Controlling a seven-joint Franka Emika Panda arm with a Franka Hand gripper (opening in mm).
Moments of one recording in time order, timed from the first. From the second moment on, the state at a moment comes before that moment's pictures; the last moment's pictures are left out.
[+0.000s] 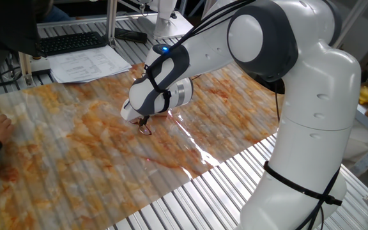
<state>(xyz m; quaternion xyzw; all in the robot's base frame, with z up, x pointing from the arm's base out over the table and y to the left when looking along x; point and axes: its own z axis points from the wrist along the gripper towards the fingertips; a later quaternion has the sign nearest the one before) 0.531 0.010 0.071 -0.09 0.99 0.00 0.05</state>
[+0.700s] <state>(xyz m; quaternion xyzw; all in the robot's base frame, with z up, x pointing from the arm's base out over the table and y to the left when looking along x) 0.523 0.021 0.109 -0.06 1.00 0.00 0.03</state>
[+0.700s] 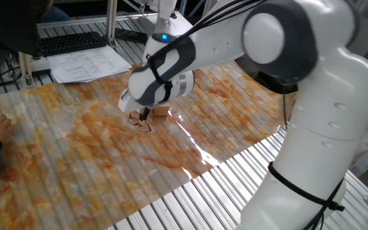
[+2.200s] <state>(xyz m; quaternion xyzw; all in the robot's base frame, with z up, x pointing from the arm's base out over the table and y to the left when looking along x) 0.521 0.022 0.190 0.13 0.99 0.06 0.06</state>
